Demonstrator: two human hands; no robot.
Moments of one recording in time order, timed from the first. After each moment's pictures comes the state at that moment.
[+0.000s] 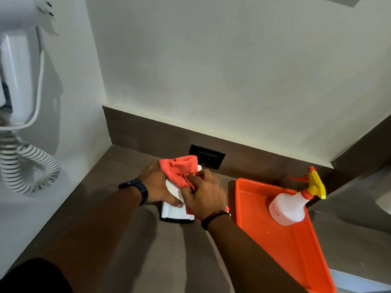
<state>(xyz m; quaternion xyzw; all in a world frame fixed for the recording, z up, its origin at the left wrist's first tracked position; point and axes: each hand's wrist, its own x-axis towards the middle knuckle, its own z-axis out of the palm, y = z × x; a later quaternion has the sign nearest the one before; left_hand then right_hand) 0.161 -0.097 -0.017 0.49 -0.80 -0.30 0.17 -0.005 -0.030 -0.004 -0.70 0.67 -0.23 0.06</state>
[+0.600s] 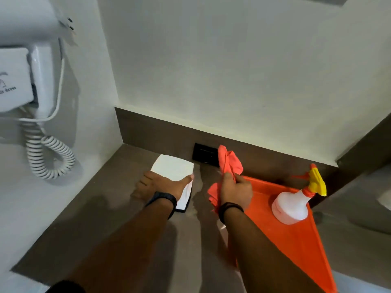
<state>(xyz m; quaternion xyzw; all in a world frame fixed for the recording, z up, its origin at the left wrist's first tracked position) 0.108 -0.039 -0.017 0.84 -0.44 -0.25 0.20 -0.048 -0.025 -0.003 -0.28 0.78 -0.51 0.22</state>
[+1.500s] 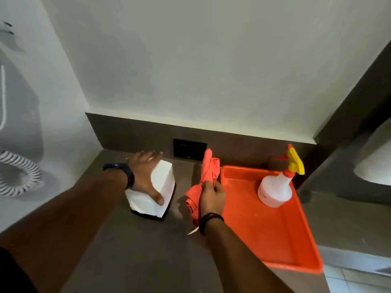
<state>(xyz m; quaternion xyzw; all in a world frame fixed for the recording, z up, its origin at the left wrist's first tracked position) 0.136 -0.102 0.012 0.56 -0.81 -0.13 -0.13 -0.051 0.003 -0.029 -0.19 0.67 -0.59 0.40</state>
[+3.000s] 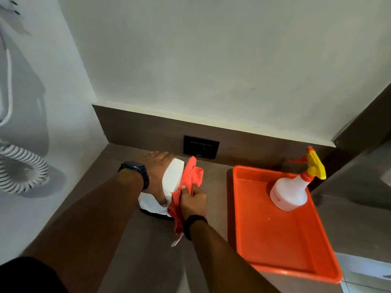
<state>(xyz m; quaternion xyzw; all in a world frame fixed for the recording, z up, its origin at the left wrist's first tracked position) 0.138 -0.110 0.004 0.48 -0.86 -0.10 -0.13 0.016 -0.013 -0.051 -0.30 0.71 -0.45 0.46</state>
